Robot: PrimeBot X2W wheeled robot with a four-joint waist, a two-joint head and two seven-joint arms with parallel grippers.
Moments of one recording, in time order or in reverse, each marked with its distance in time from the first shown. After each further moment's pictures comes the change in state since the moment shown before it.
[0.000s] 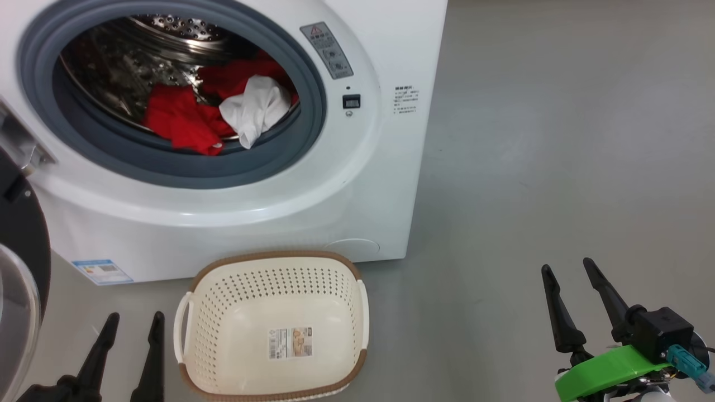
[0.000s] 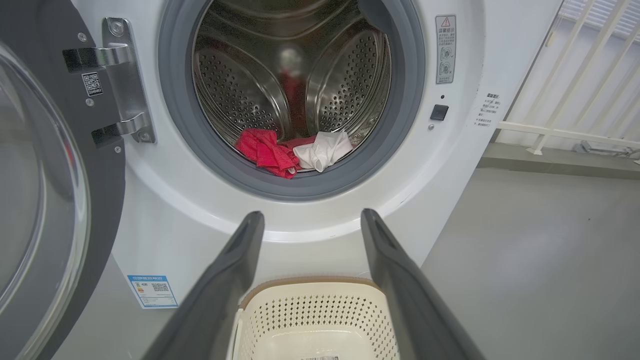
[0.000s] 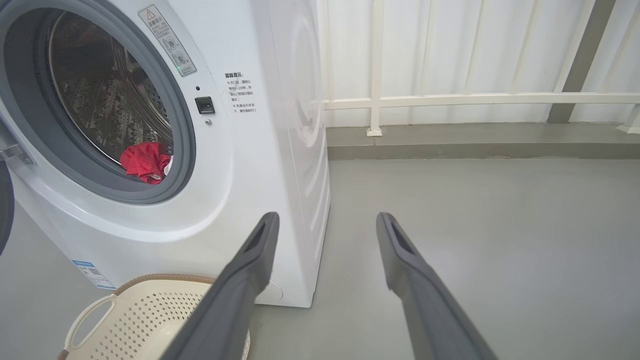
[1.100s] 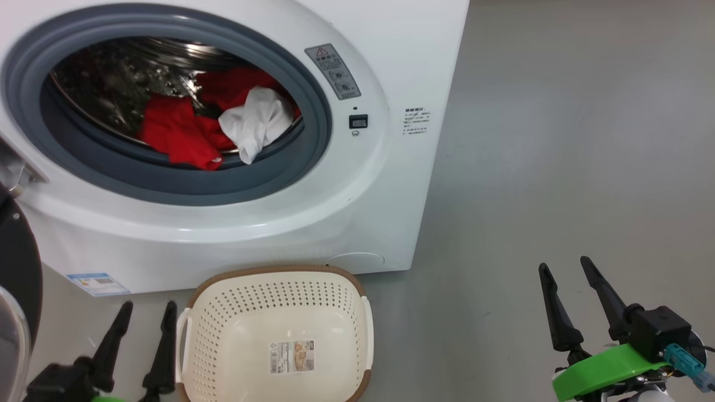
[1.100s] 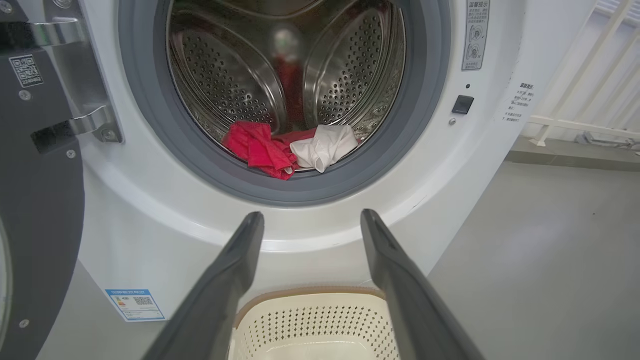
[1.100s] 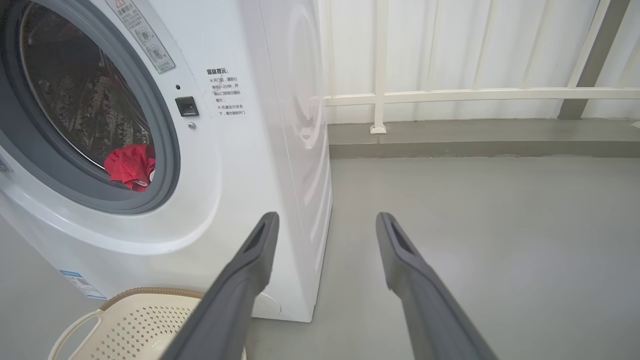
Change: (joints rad) left arm -0.056 0.008 -0.042 0.067 -0.006 0.000 0.000; right arm -0.003 0.004 0.004 -0.003 0.000 0.000 0.000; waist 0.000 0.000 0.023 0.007
